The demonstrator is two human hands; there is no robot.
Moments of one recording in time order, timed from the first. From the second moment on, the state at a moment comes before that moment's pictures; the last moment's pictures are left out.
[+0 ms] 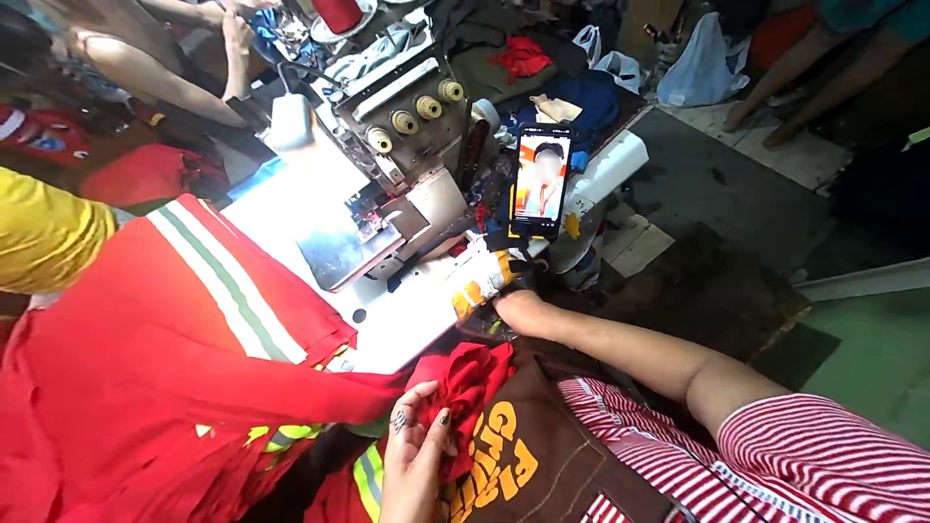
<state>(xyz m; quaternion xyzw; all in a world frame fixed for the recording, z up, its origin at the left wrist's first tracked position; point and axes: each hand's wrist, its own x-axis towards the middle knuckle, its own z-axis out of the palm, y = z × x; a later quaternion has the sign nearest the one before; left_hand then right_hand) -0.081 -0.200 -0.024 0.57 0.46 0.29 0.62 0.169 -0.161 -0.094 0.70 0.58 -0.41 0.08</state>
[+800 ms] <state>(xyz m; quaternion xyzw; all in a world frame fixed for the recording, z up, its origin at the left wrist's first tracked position) -0.048 -0.168 -0.018 0.78 0.20 0.14 0.58 0.197 -0.208 -0.039 0.32 0.58 -0.62 -0.42</state>
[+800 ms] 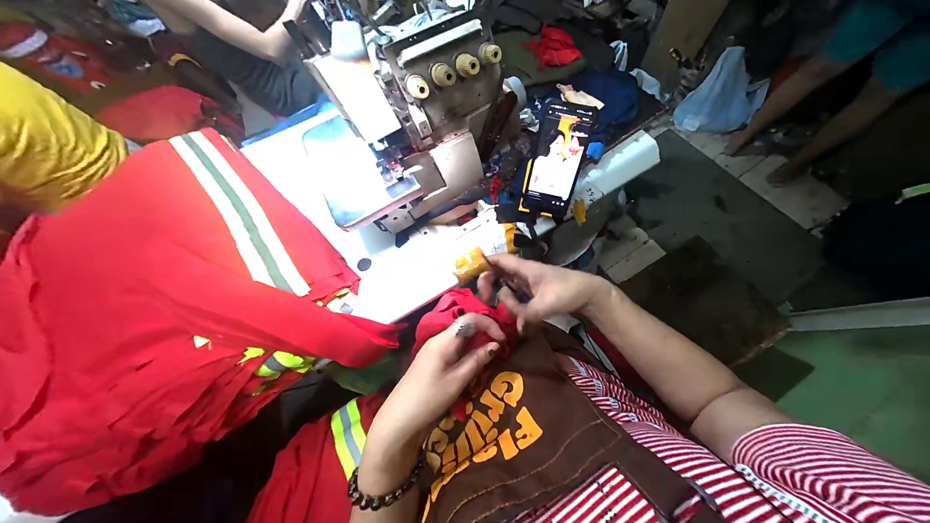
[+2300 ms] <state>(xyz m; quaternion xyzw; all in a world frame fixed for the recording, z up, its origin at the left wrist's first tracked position) -0.027 -0.165 -0.048 0.38 0.36 0.35 0.77 0.200 -0.222 -0.060 0.58 0.75 0.02 -0.32</state>
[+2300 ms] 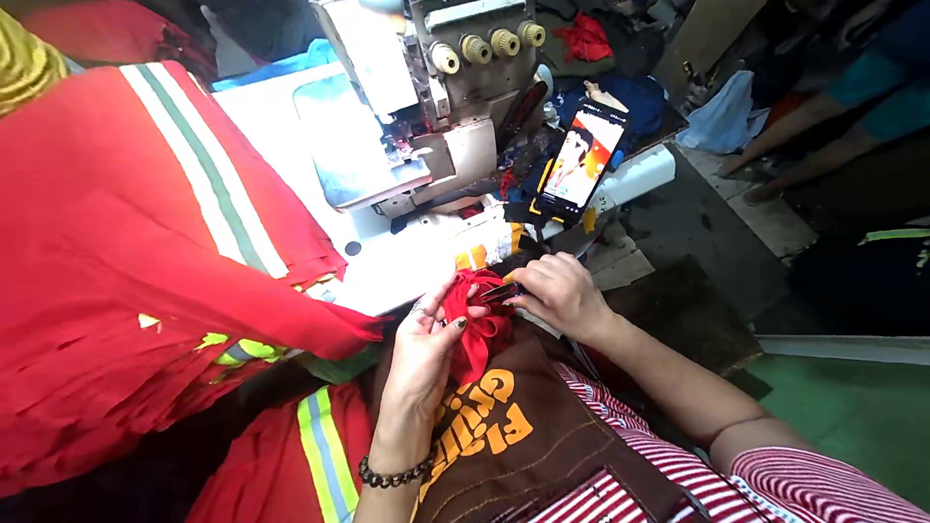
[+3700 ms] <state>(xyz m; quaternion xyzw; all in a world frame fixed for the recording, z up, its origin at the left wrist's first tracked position) -0.038 -0.163 -0.021 0.37 0.29 0.40 0.79 0.196 -0.202 -0.039 0.55 0.75 0.05 -0.37</state>
